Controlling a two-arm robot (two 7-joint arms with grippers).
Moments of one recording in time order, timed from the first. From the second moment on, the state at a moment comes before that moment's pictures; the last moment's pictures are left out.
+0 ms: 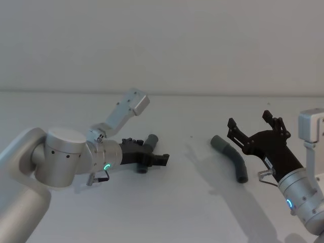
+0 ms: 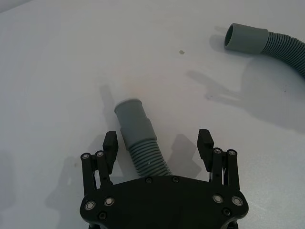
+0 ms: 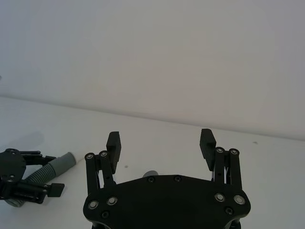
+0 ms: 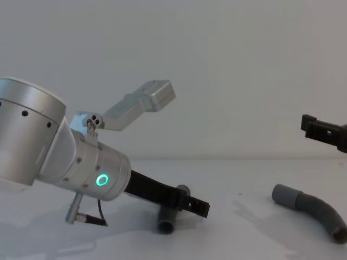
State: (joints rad) left arm -0.53 0.22 0.53 -1.36 -0.31 0.70 -0.37; right arm -0.01 0.34 -0.23 -1.77 0.29 0.03 0.07
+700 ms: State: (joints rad) left arm -0.53 0.22 0.53 -1.34 -0.30 0.69 -0.38; right arm -0.01 0.34 -0.23 -1.77 0.29 0.03 0.07
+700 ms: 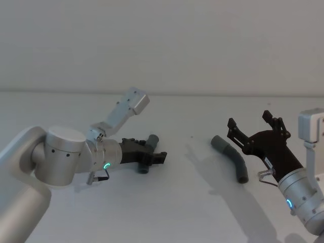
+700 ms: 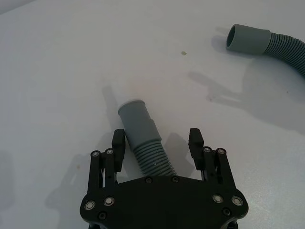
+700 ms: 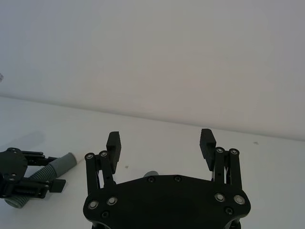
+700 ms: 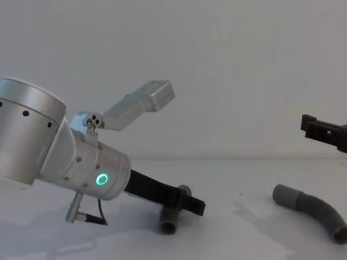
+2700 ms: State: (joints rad) left arm -0.54 0.22 0.53 -1.34 -0.30 0.69 -0.38; right arm -0.01 0.34 -0.23 -1.77 0.29 0.03 0.07
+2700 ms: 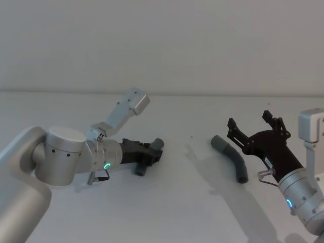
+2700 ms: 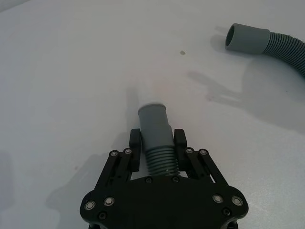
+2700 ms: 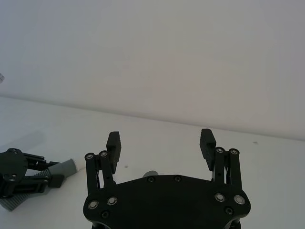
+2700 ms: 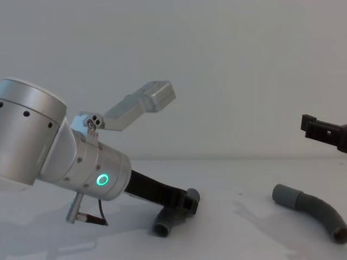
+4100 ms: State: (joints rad) left arm -0.54 0.22 0.53 -1.34 -0.30 0.69 -0.38; right arm -0.01 0.34 -0.23 -1.77 0.29 0.03 0.07
